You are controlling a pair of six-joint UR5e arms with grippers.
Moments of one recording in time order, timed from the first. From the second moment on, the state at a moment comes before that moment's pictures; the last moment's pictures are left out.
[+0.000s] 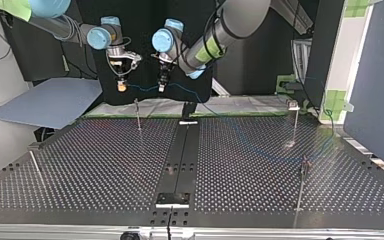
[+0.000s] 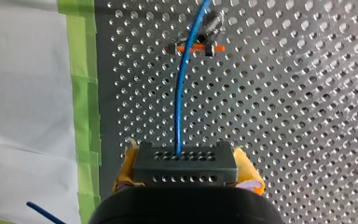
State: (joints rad) left arm -0.82 -2.55 -1.46 -2.42 -2.07 -1.78; right arm 1.81 -0.71 1.98 -1.08 1.42 1.49
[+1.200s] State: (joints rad) left arm -0.85 -2.70 -1.21 -2.53 -2.09 -1.79; right arm 1.72 -0.71 1.95 -1.09 1.30 1.54
